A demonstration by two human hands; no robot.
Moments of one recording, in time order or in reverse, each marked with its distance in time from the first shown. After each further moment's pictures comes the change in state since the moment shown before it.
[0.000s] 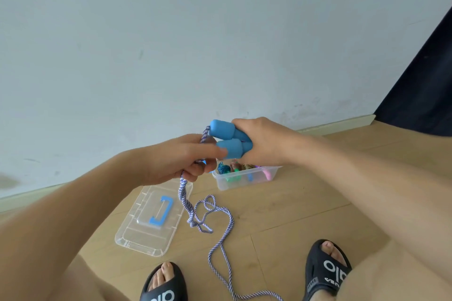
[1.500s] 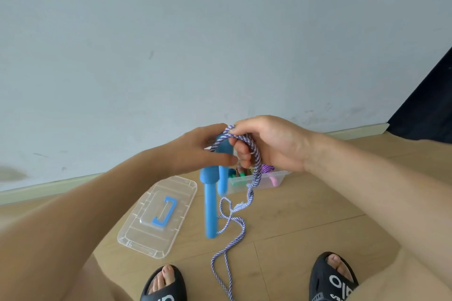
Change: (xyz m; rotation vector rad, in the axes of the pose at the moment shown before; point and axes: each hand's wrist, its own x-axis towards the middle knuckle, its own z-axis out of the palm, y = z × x) left_hand 0.020 -0.001 -0.010 0.252 0.203 0.233; right_hand 0.007 -0.026 -0.016 1.111 -0.289 0.179
